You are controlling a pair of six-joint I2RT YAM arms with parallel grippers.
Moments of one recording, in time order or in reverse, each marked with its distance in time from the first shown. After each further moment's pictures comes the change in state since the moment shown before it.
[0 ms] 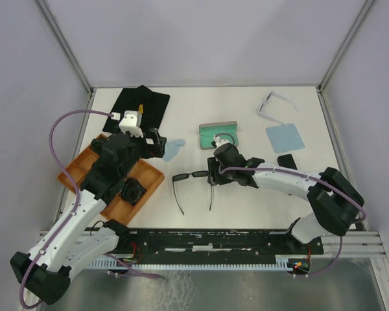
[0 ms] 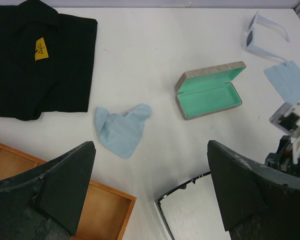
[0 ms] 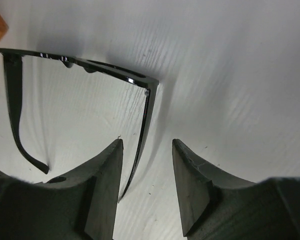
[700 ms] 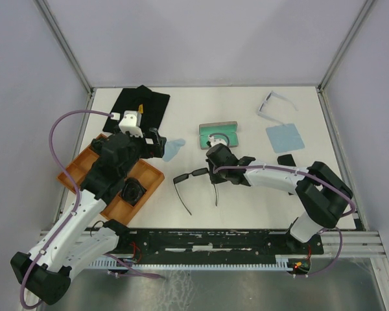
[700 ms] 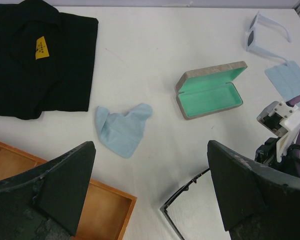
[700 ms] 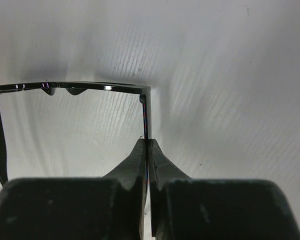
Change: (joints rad) left arm 0.006 0.000 -0.004 0.003 0.002 -0.002; right arm 0.053 0.128 0.060 0.006 0.105 0.007
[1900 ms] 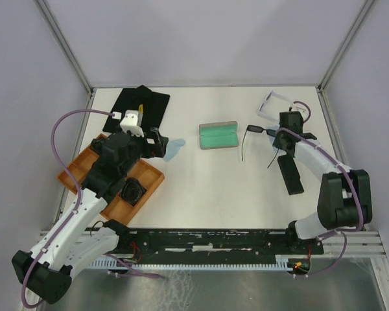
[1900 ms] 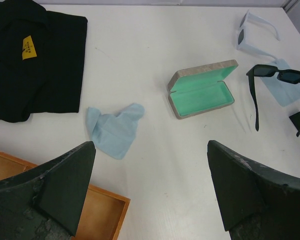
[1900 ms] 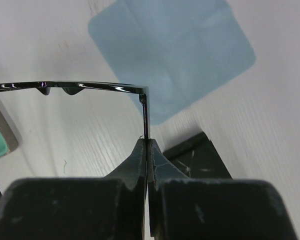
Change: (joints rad) left arm 0.011 0.013 -0.006 0.022 0.050 -0.011; right arm -0.747 -0.159 0.005 -0.090 0.154 -0.141
